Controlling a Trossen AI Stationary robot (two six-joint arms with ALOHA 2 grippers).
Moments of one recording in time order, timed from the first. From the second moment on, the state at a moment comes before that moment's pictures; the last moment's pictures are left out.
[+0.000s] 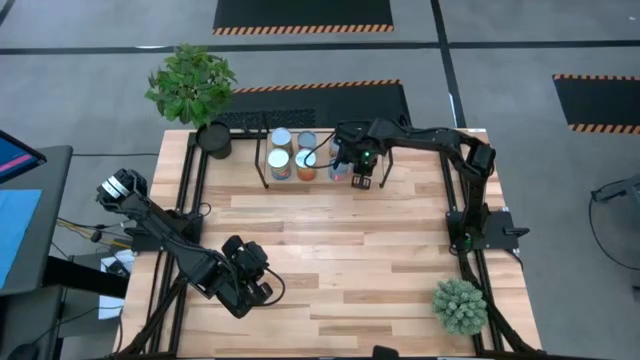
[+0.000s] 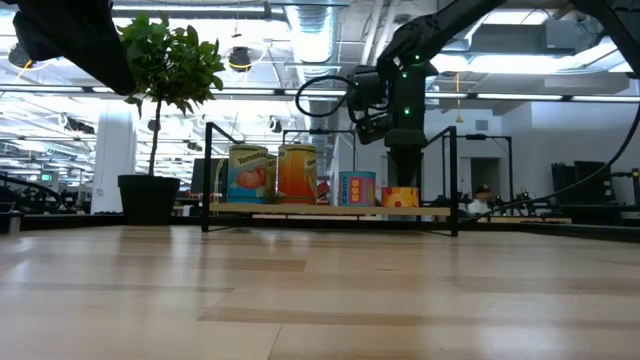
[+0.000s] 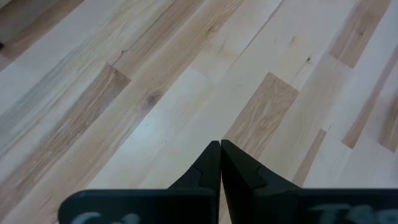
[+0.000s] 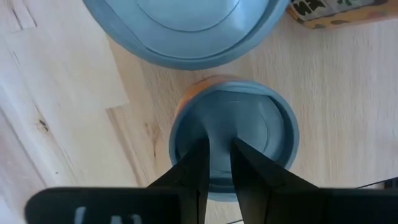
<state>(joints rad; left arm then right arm) -0.71 1.52 1.11 -0.90 -0.59 -1.29 -0.48 1.93 1.50 -1.03 0.11 -0.26</state>
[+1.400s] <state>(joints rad) -0.71 1.52 1.11 -0.90 -0.59 -1.28 -0.39 1.94 1.85 -1.44 0.17 -0.06</state>
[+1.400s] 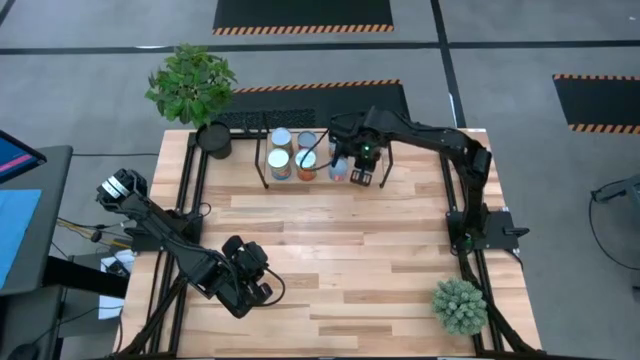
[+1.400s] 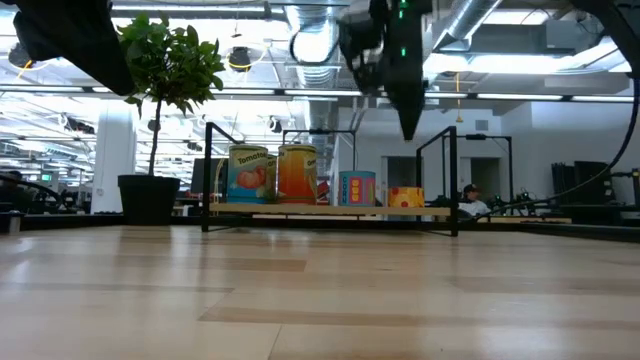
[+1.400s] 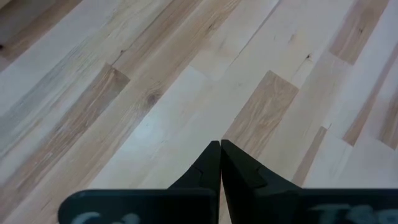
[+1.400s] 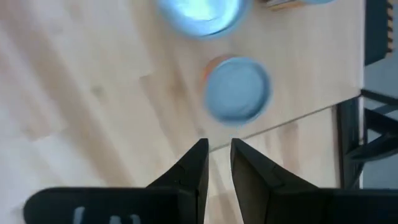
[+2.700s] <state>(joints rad) -0.68 1.43 1.11 -0.84 -0.23 -0.83 0.38 1.37 1.77 -1.26 0.18 0.18</state>
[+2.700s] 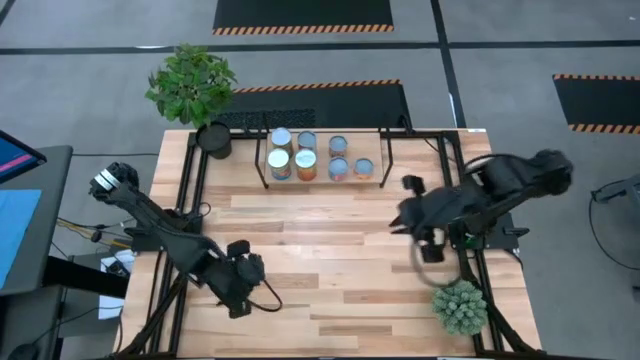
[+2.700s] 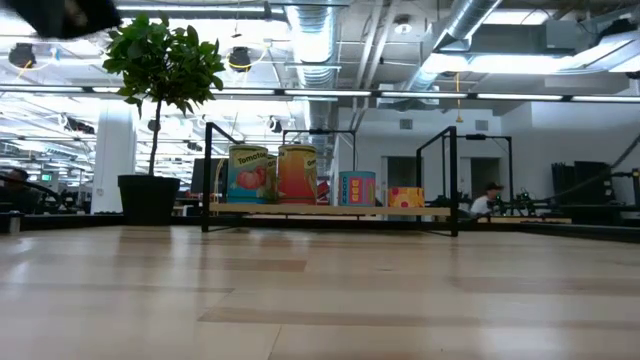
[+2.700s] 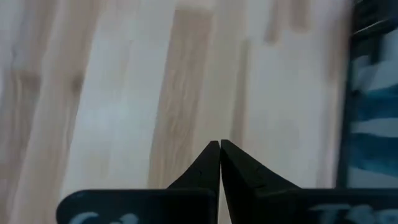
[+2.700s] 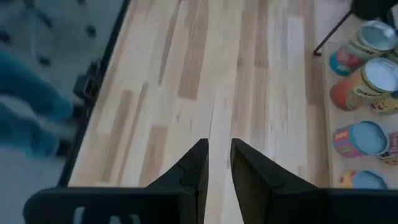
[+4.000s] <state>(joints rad) -0.16 0.58 0.12 0.32 -0.13 -0.32 0.27 0.31 0.09 0.12 0.19 0.23</state>
